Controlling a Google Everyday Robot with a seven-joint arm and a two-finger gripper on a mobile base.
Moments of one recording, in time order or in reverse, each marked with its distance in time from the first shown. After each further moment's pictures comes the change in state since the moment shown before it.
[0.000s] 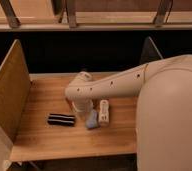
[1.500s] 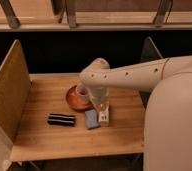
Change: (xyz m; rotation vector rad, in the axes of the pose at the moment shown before) arm 0.017 -0.100 -0.037 0.119 0.055 0.373
